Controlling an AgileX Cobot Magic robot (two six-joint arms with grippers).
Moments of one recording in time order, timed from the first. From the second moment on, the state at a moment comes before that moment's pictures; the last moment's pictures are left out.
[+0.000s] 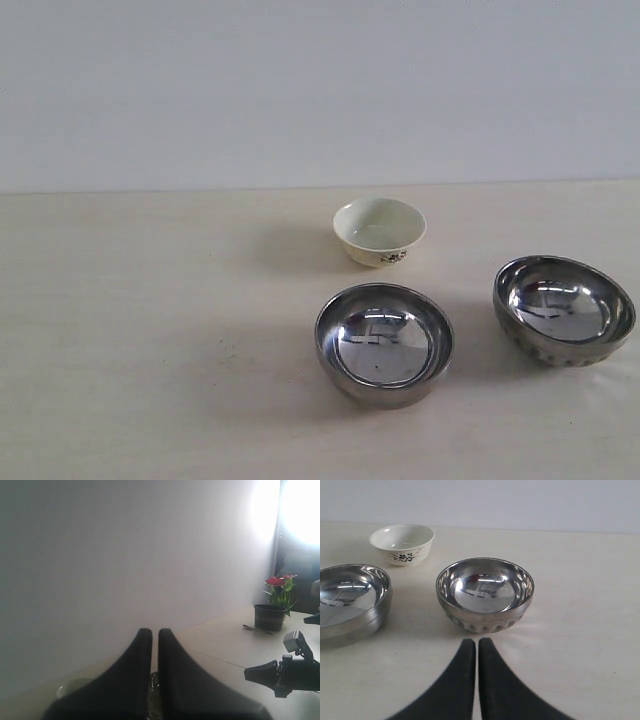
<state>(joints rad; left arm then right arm) -0.88 0.00 -0.49 -0.01 0.37 -0.03 0.14 0.01 0.00 0.01 0.35 -0.02</state>
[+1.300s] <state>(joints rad) -0.37 0.00 -0.49 -0.01 0.39 -0.03 0.14 0.01 0.00 0.01 0.35 -0.02</state>
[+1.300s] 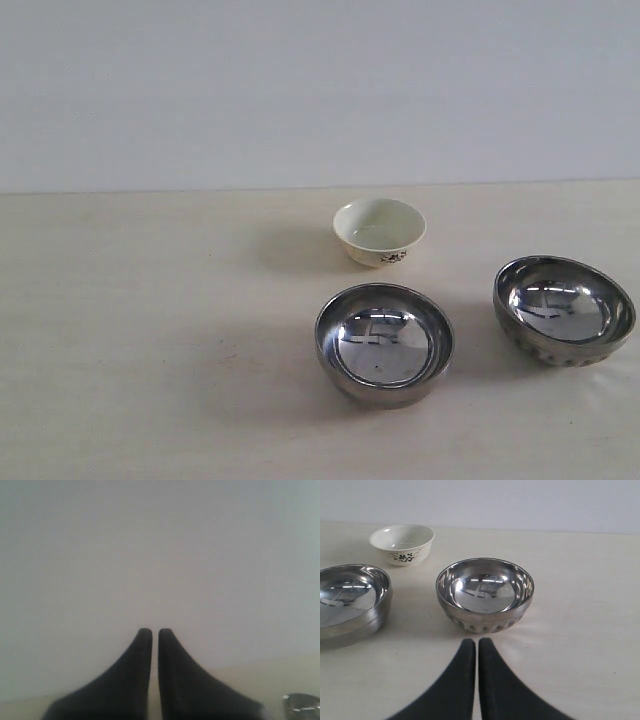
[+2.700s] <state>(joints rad) -0.05 0.00 -0.31 -0.01 -0.02 -0.03 0.14 0.01 0.00 0.01 0.35 -0.02</state>
